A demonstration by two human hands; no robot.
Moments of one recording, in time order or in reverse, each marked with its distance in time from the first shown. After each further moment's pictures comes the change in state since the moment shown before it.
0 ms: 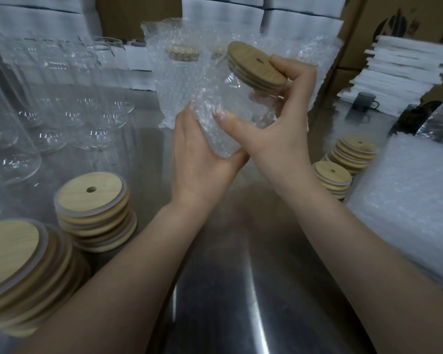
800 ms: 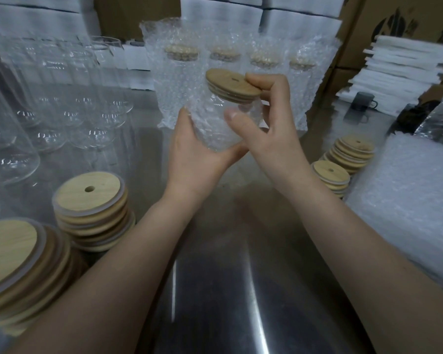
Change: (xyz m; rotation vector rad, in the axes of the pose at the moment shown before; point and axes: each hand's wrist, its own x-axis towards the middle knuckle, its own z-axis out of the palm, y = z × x) left_hand 0.005 0.000 -0.006 -0.276 -0.102 -0.129; right_hand 0.002 0.000 -0.002 0.030 -0.201 0.106
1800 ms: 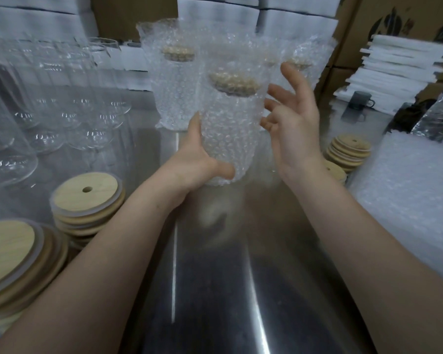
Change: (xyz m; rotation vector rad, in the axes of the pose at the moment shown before) left_hand 0.012 -0.005 -0.011 0.021 -0.408 -0.373; right_hand 0.014 0.018 -0.019 0.304 0.249 0.286
